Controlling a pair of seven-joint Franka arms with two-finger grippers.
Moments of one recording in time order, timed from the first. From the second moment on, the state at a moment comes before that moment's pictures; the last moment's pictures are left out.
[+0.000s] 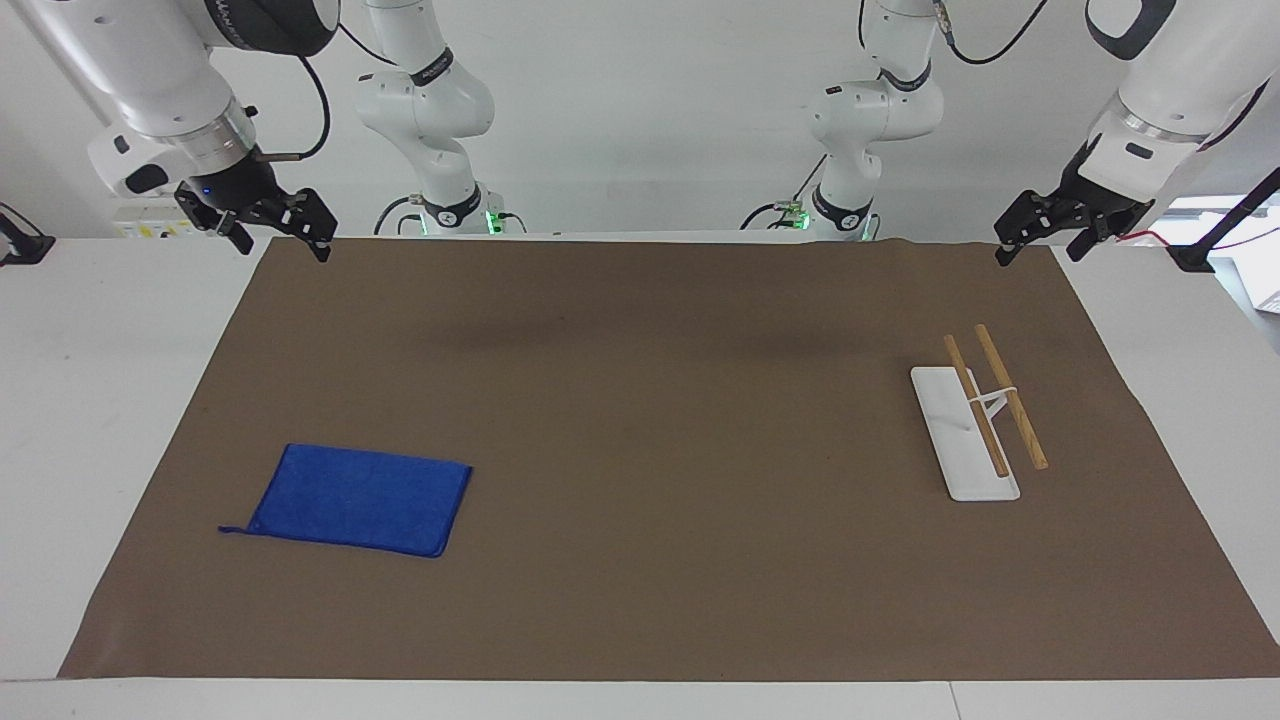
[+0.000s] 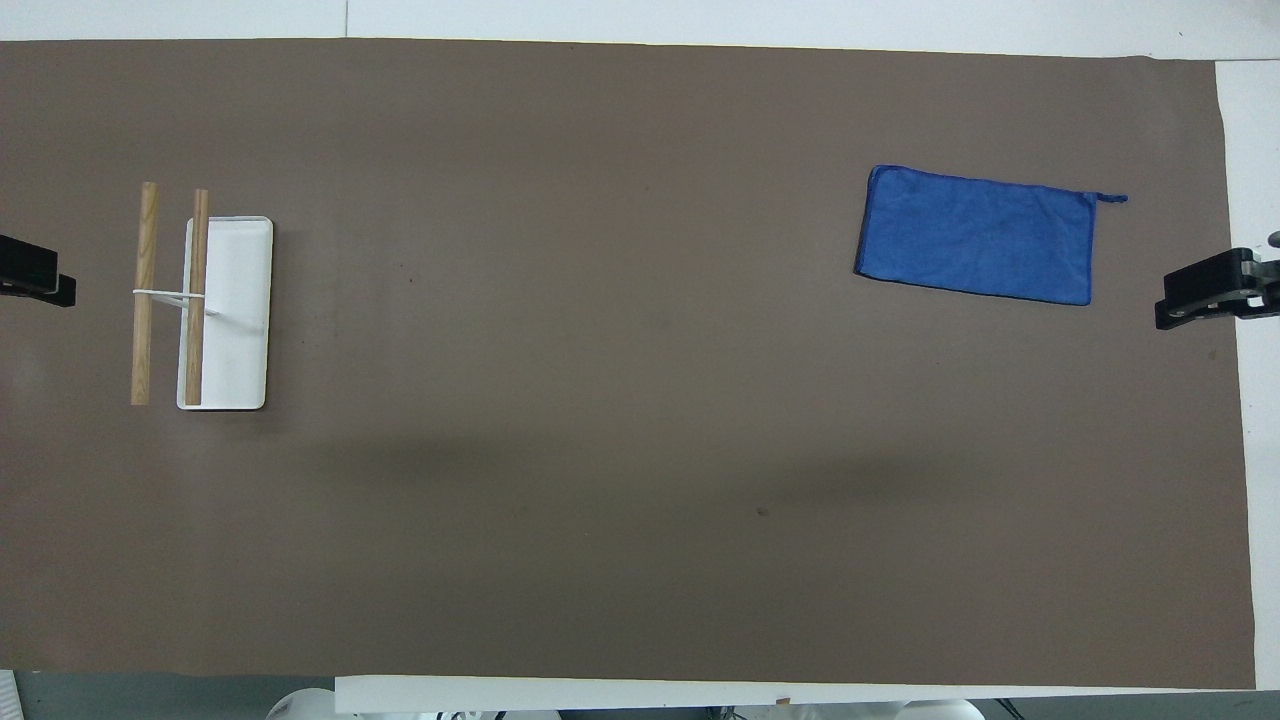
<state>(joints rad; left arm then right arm) 0.00 -0.07 -0.06 -1.60 -0.01 1.48 -0.04 -0.10 -0.05 0.03 -1.60 -0.04 1.44 0.04</state>
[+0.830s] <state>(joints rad) 0.00 -0.07 -0.06 -1.60 -0.01 1.48 -0.04 -0.10 -0.03 0.03 -1.70 -0.04 1.69 -0.01</state>
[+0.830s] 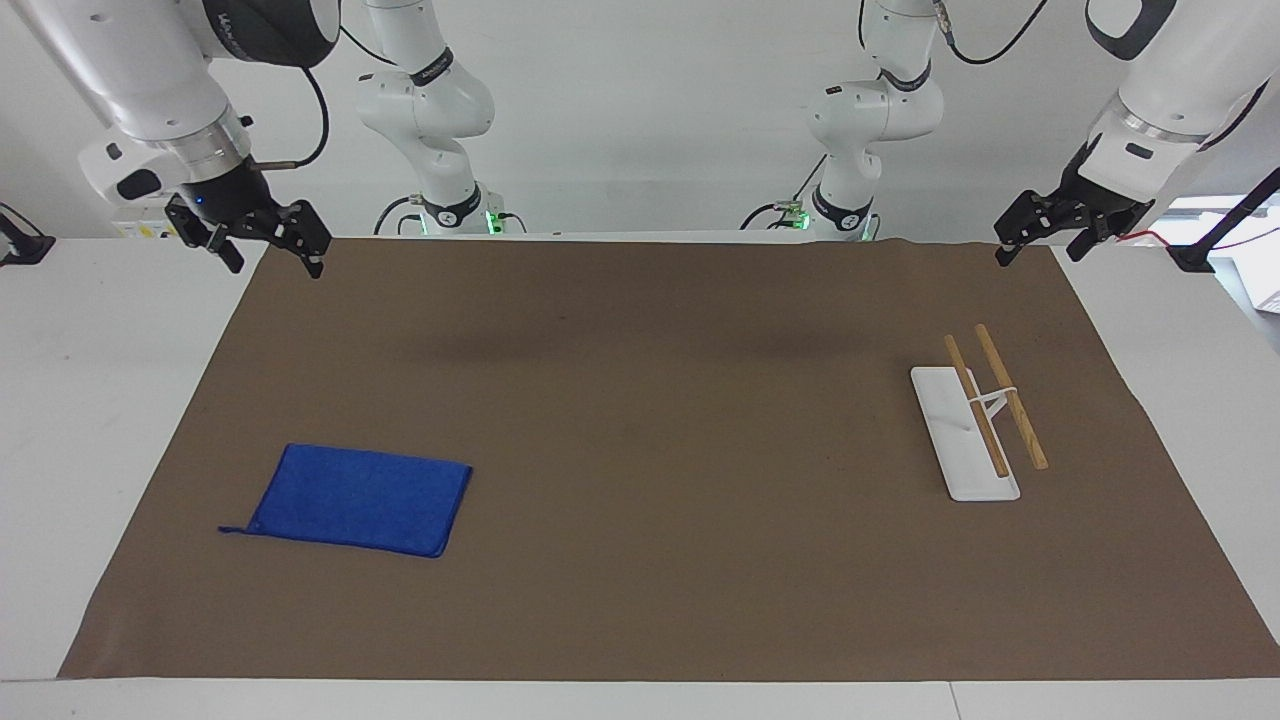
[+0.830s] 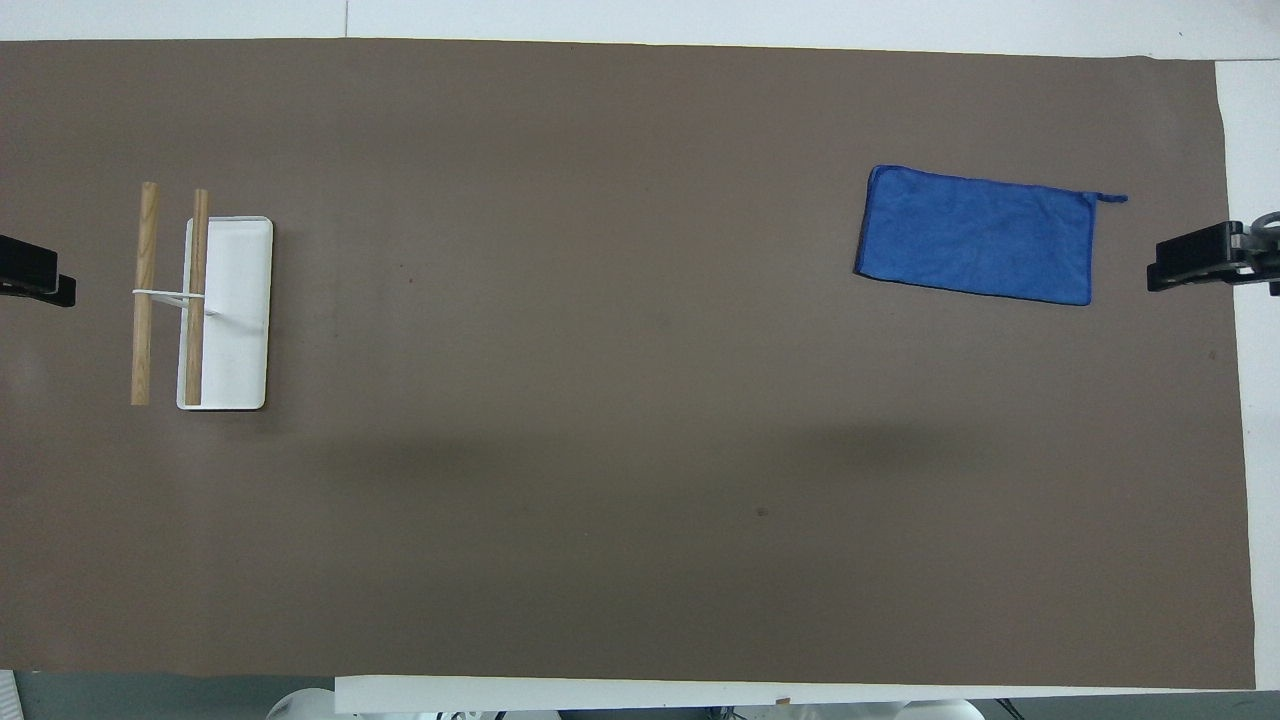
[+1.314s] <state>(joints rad) 0.00 -0.07 -0.06 -1.60 -0.01 1.48 -0.04 -0.11 0.25 0.03 -1.80 -0.04 2.06 -0.01</state>
